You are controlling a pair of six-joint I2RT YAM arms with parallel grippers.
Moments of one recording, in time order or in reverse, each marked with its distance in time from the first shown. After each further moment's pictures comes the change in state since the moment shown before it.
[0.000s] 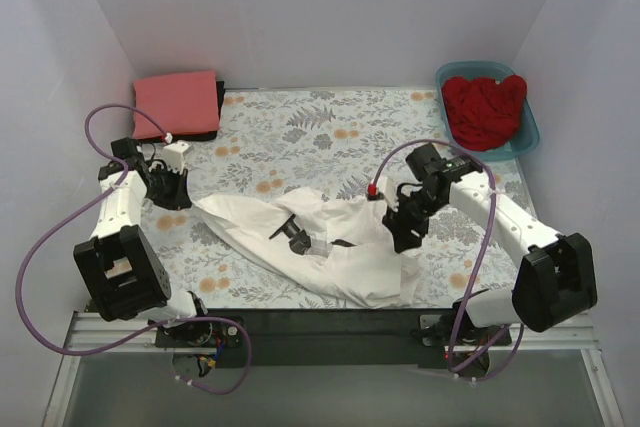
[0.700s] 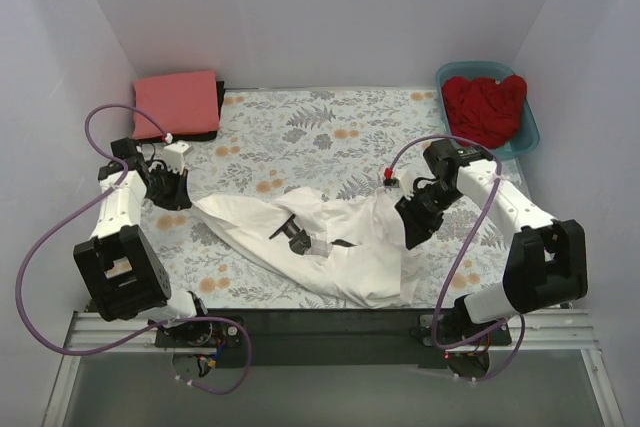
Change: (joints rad) left arm 0.002 0.001 0.001 -0.006 0.002 0.008; right arm -0.169 0.098 0.077 -0.077 -0.031 0.150
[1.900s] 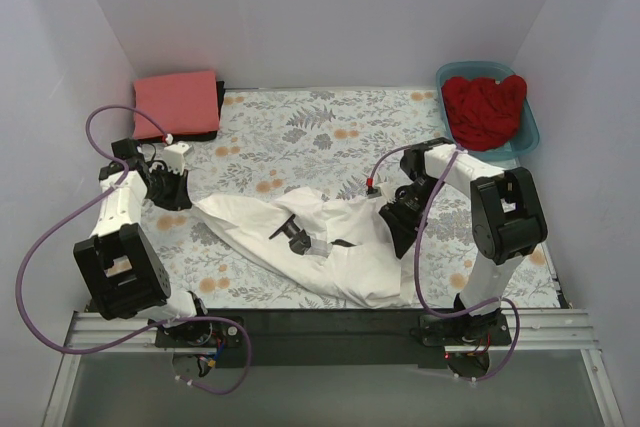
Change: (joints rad) left arm 0.000 0.008 -0.008 0.016 -0.001 0.000; right arm 0.050 0.353 0.113 -0.152 -0.052 -0.056
